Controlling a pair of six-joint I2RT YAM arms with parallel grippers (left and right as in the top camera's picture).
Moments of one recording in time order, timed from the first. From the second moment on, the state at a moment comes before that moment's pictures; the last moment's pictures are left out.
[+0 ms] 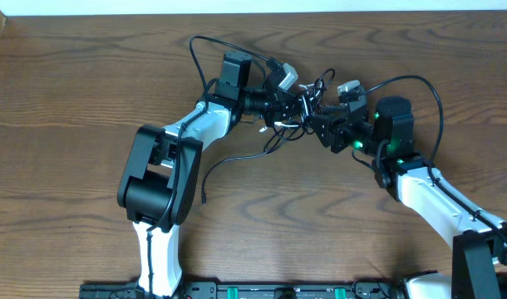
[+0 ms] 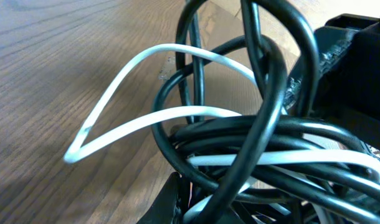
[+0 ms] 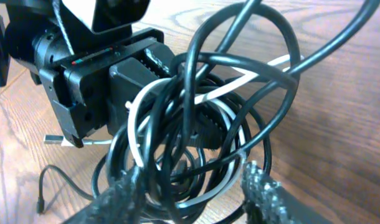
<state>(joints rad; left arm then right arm) -0.34 2.11 1.31 0.13 1.09 0.15 0.23 1.51 0.69 0.33 -0.57 0.17</state>
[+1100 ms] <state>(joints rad) -0.40 2.11 1.31 0.13 1.06 0.12 0.23 1.52 0.69 0.31 -0.43 0.16</state>
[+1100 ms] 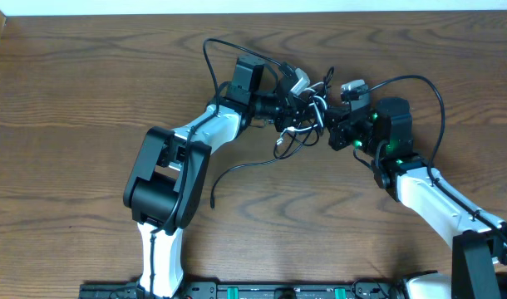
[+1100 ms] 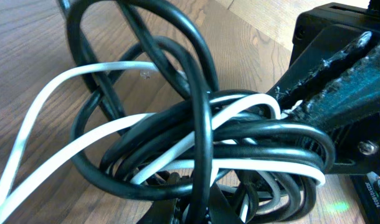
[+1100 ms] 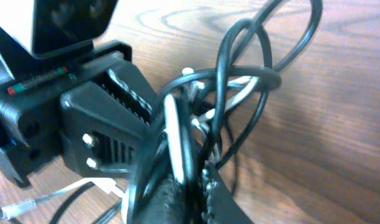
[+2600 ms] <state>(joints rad) -0.49 1.93 1.31 -0.09 0.72 0.02 0.13 1.53 0.69 0.58 -0.34 1.19</state>
